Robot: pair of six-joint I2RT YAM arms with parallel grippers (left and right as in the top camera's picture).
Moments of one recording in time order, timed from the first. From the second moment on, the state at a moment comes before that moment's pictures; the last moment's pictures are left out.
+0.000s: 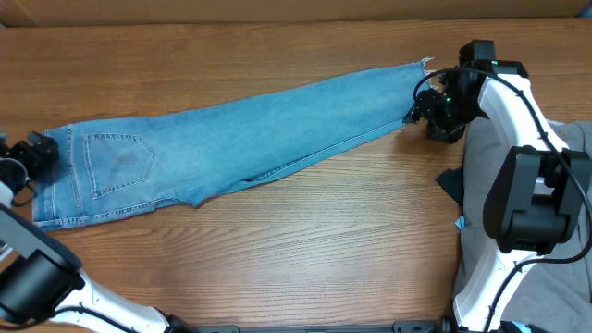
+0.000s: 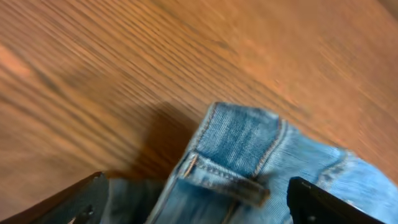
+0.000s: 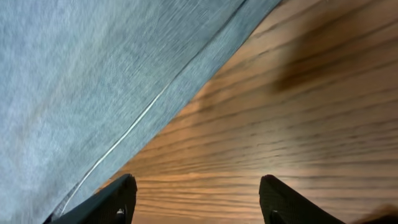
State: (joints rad) left arm 0.84 2.03 1.38 -0.32 0.43 0.00; right arm -0.08 2.11 1.67 -1.03 -0.36 0.33
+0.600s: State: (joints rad) left arm 0.86 1.87 1.46 -0.72 0.45 0.03; right arm -0.05 2.11 1.67 -1.02 -0.36 0.33
